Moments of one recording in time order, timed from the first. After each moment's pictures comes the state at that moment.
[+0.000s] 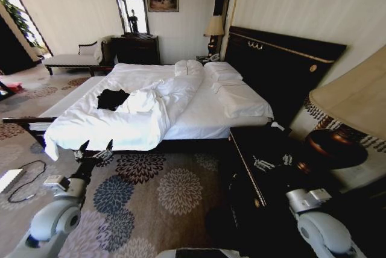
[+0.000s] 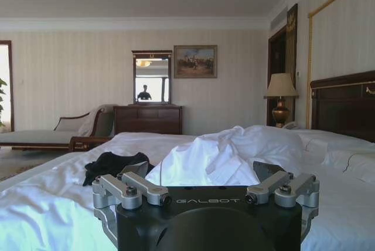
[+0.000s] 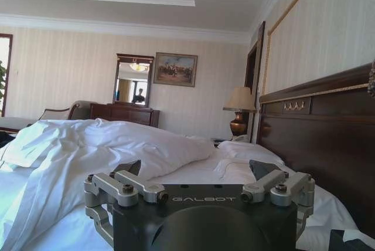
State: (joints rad) left arm 1.65 -0.97 -0.86 -2.16 -0.68 0.02 -0.13; right arm -1.75 1.03 0.85 2.17 0.51 0.13 -0.06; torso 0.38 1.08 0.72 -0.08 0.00
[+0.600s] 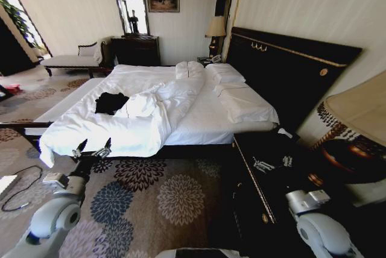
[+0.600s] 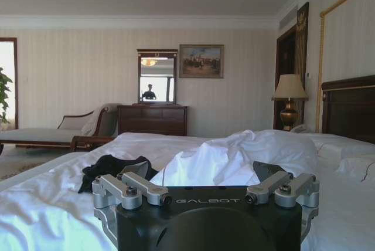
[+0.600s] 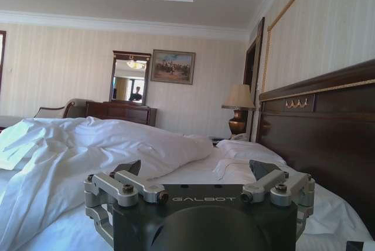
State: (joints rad) left arm 1.63 -0.97 -0.87 -2.16 -0.69 0.04 -0.15; right arm -1.76 1.04 0.85 2.17 0.50 0.13 -0.06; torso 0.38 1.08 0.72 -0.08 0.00
